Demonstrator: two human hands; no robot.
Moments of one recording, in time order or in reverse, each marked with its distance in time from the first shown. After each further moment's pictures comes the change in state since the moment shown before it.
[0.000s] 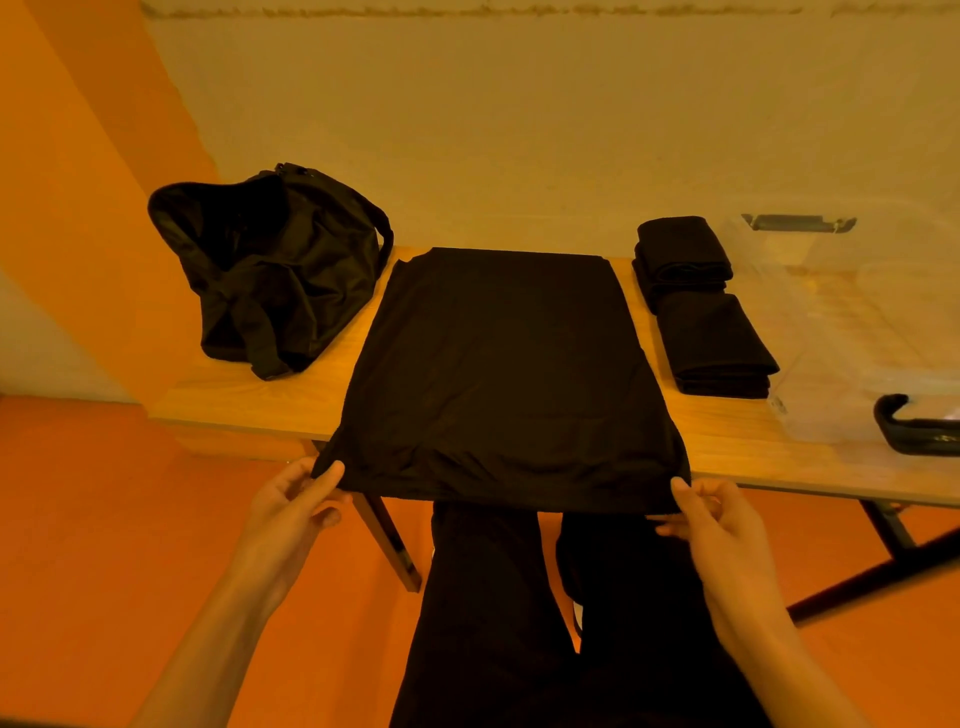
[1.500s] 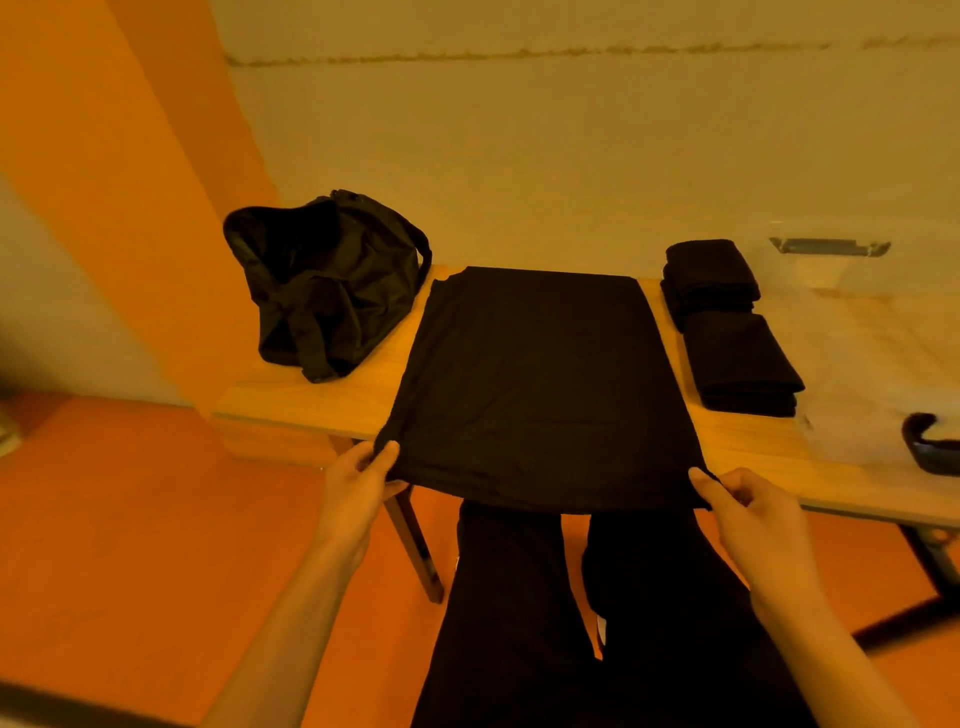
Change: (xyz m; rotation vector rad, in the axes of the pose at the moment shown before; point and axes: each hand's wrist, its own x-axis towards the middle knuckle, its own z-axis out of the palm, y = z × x) left_hand 0.009 -0.001 0.034 0.058 0.107 0.065; right_hand 0.008 -0.030 -0.011 -0.298 -0.022 -0.089
